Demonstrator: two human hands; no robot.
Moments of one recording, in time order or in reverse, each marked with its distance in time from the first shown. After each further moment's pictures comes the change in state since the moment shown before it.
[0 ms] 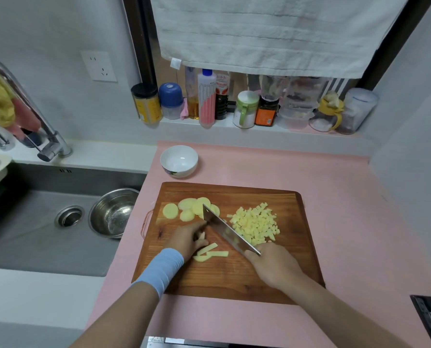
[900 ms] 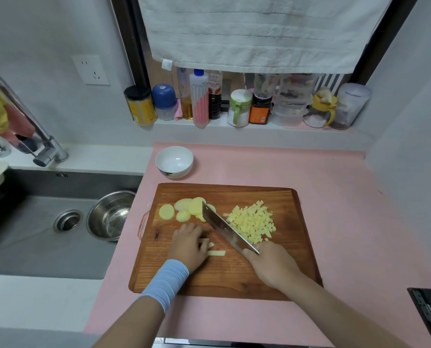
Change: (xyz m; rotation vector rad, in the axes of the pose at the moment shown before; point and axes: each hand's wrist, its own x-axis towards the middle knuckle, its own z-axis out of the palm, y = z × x) left_hand -0.015 0.015 0.025 0.308 0.184 0.134; right_hand -0.006 0.007 -0.001 0.080 0.018 -0.016
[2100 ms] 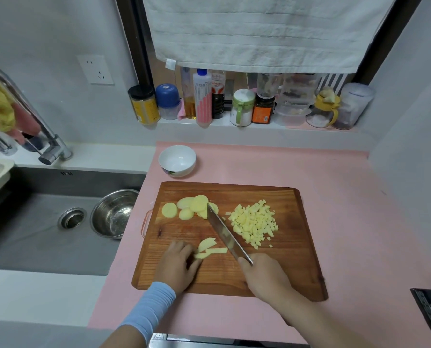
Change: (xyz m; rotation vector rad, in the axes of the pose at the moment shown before) left_hand -0.051 -0.032 0.014 -0.057 0.147 0.050; right_hand -0.018 -0.009 0.030 0.124 -0.001 0.071
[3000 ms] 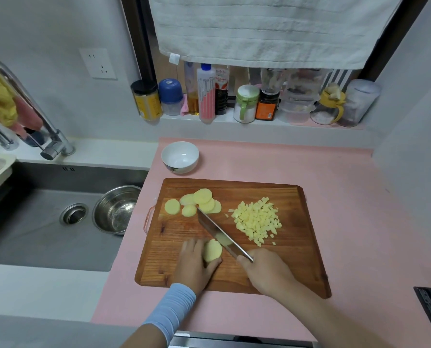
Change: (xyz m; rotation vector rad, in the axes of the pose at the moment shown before) left_hand -0.005 0.027 0.026 -0.143 0.049 -0.109; right_hand 0.001 -0.008 -0.005 -0.117 -0.068 -0.070
